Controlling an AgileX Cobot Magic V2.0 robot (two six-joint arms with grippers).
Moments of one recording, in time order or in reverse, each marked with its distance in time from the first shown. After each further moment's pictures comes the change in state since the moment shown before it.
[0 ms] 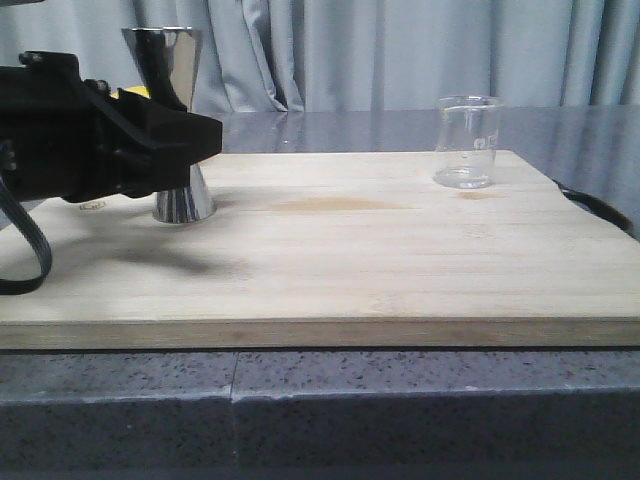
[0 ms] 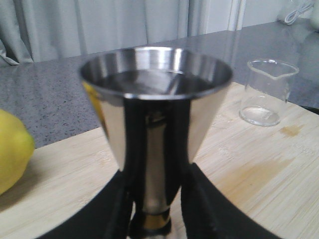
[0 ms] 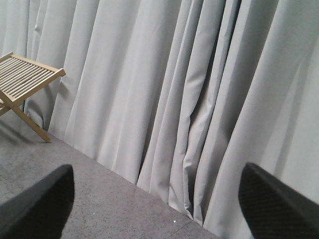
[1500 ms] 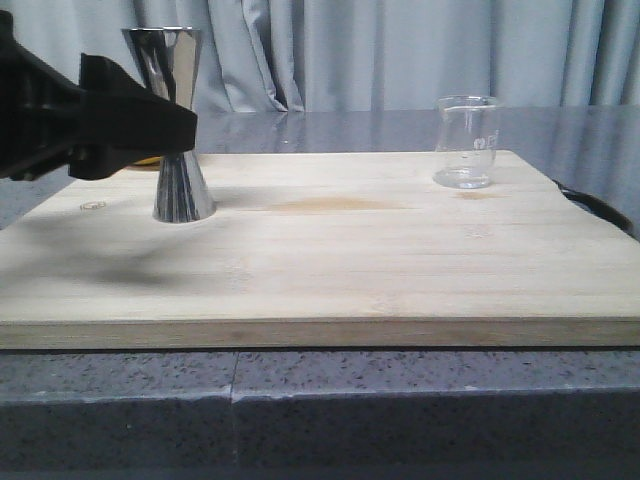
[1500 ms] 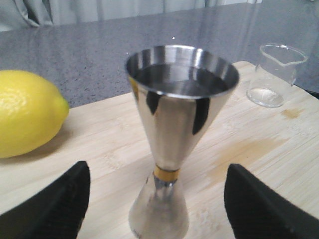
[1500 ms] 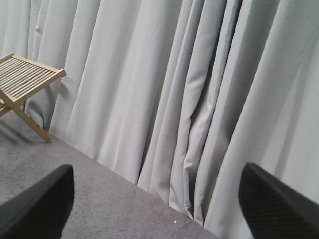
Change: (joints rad) left arm 0.000 -0.274 0.008 0.006 0.419 -0.121; right arm 0.000 0.000 0.000 0.000 -0.002 0.000
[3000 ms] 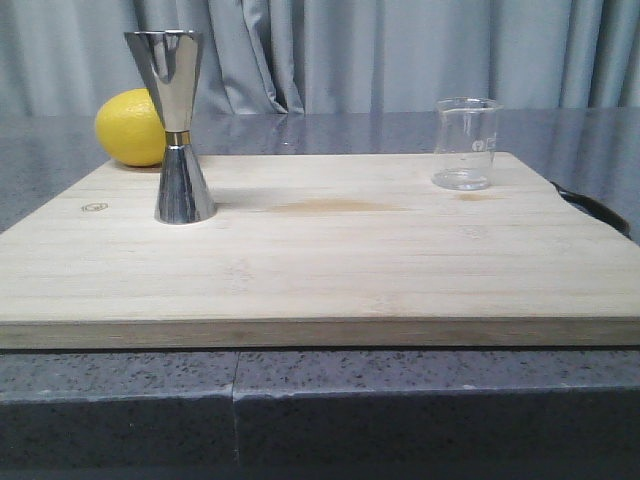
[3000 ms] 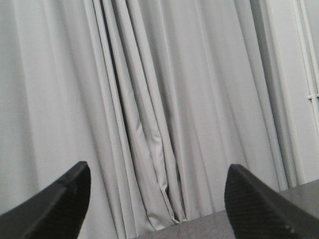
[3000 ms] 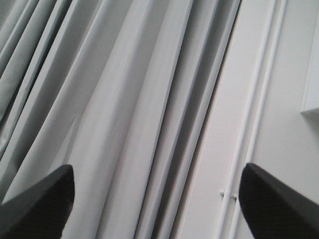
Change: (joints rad) left arm 0.000 -1.206 -0.237 0.237 0.855 0.048; right arm -0.144 -1.139 0.291 -0.001 0.761 -0.050
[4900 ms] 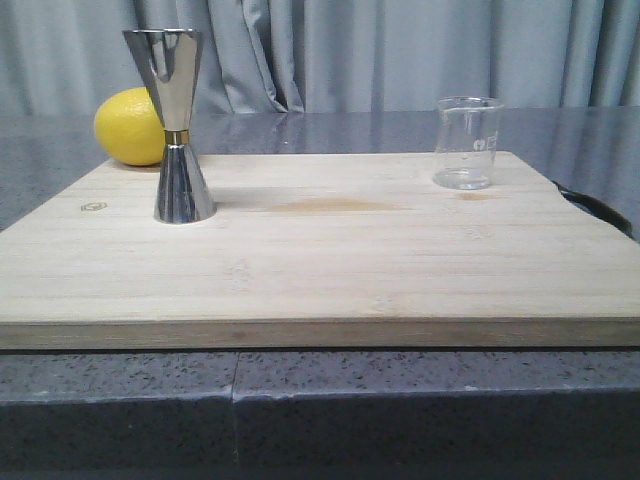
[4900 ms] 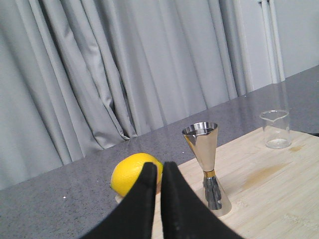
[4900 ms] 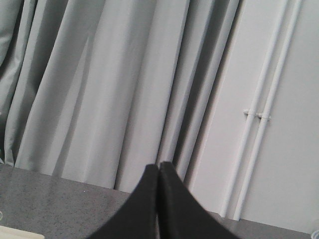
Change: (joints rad) left arm 0.000 0.006 0.496 -0.011 -0.301 0.001; right arm -0.002 -0.002 0.204 0.016 0.034 0.032
